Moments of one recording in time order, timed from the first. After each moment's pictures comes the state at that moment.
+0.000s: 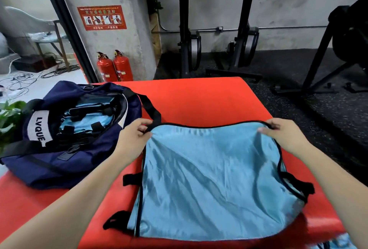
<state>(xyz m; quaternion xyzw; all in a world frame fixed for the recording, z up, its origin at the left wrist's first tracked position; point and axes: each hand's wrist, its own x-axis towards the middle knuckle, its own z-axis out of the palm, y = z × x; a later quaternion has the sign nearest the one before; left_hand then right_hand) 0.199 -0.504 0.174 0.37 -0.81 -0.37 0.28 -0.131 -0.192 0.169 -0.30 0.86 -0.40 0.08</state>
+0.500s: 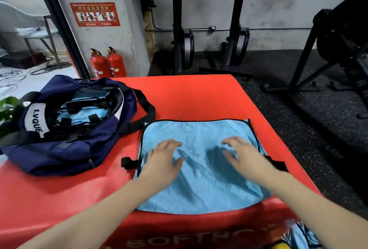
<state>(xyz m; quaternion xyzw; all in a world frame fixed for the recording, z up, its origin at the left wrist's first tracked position) 0.207 -0.377 0.151 0.24 -0.93 -0.24 0.13 -0.003 -0.181 0.147 -0.50 0.83 -0.23 0.04</state>
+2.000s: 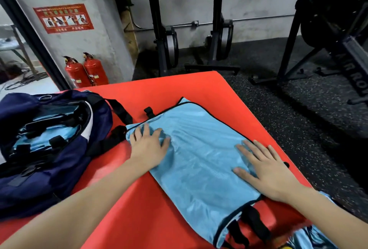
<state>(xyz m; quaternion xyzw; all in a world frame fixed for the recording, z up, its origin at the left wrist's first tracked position) 0.096 -0.452 0.123 0.34 -0.94 -0.05 0.08 -0.054 -0.121 0.119 -0.42 0.90 -0.05 0.05</state>
